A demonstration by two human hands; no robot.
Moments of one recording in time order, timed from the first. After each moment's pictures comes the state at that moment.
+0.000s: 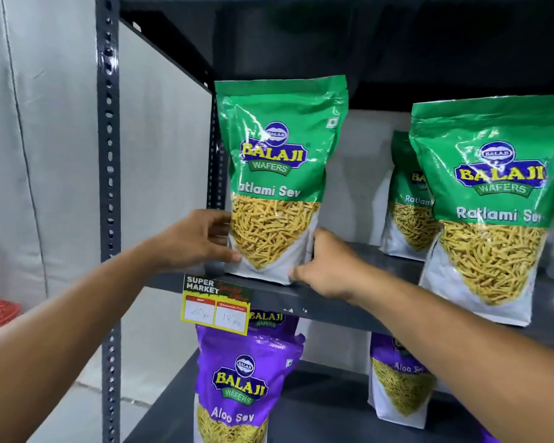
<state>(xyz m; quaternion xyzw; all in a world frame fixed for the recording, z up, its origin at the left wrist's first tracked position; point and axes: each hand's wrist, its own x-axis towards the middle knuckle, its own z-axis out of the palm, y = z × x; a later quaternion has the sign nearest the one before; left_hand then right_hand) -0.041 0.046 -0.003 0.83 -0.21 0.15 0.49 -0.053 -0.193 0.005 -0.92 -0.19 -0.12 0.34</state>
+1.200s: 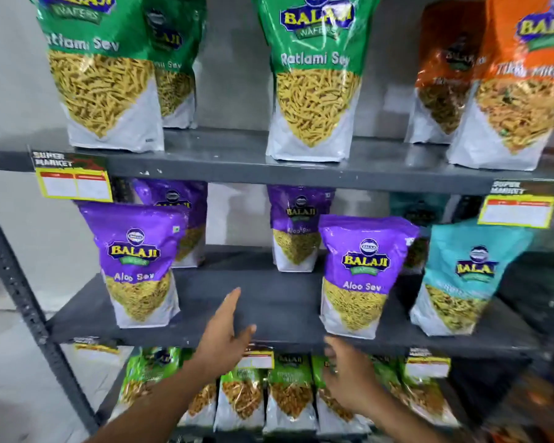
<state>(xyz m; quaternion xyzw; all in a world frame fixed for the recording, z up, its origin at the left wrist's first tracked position) -0.142 -0.216 -0.317 0.87 -0.08 0.08 0.48 -0.188 -0.455 -0.321 -0.95 0.02 0.05 0.29</state>
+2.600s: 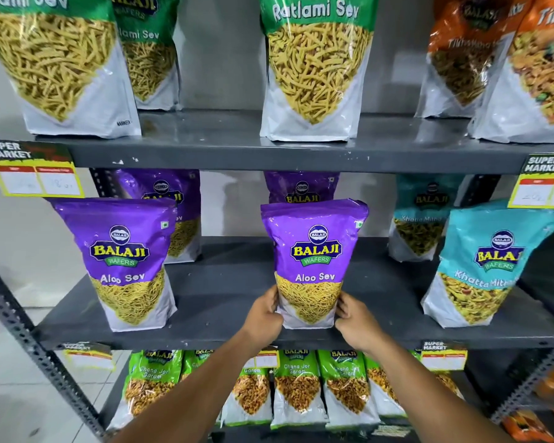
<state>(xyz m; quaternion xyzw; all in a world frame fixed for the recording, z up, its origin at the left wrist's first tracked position) -0.049 -0.281 -0.369 0.75 -0.09 -0.08 0.65 -0.082 -0.483 -0.349 -0.83 0.02 0.05 0.56</state>
